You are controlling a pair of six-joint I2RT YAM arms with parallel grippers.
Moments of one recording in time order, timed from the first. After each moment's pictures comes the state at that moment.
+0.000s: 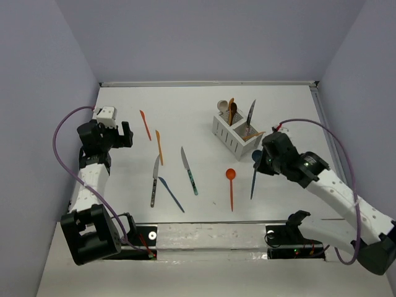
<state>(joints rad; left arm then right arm) 0.28 1.13 0.68 0.04 0.41 0.14 0.65 1.04 0.87 -0.85 0.23 0.80</state>
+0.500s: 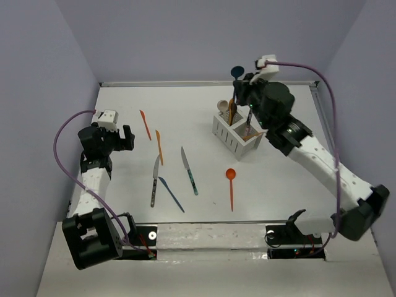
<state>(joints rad) 0.29 1.10 0.63 0.08 0.44 0.14 0.65 1.22 1.36 -0.09 0.34 0.20</state>
